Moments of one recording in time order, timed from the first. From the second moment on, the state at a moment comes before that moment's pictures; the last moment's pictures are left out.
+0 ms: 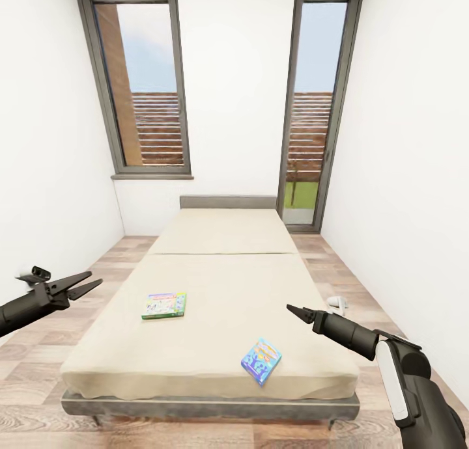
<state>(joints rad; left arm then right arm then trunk) -0.48 0.43 0.48 -1.22 0.44 1.04 -1.38 -0.35 -0.03 -0.29 -1.43 -0.20 0.81 0.86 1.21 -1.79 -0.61</state>
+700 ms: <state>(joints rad) -0.48 0.43 0.48 -1.22 0.44 1.04 -1.41 -0.35 -0.03 -0.29 -1.43 -0.21 0.81 0.85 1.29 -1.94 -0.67</state>
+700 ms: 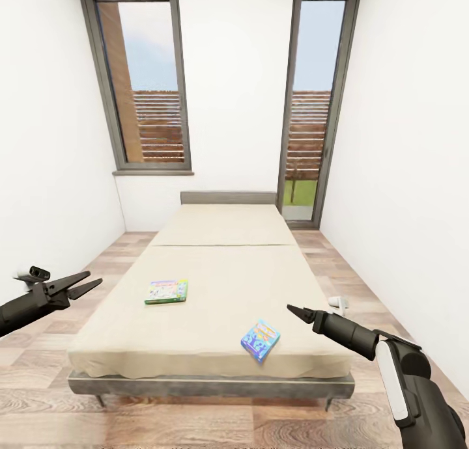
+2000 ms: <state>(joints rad) -0.48 0.43 0.48 -1.22 0.44 1.04 -1.41 -0.35 -0.03 -0.30 -1.44 -0.21 0.81 0.82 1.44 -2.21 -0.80</state>
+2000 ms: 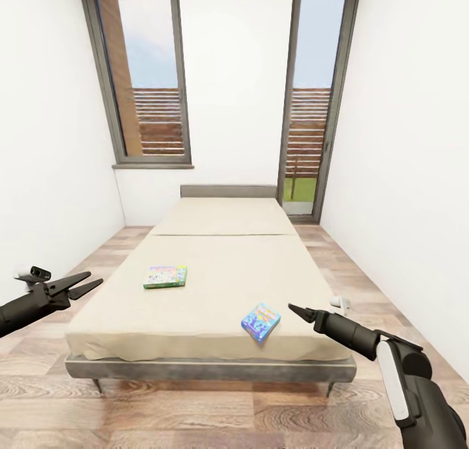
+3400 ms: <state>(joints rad) -0.48 0.42 0.46 -1.22 0.44 1.04 -1.41 -0.35 0.10 -0.31 -1.34 -0.42 0.81 0.49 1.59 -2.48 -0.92</state>
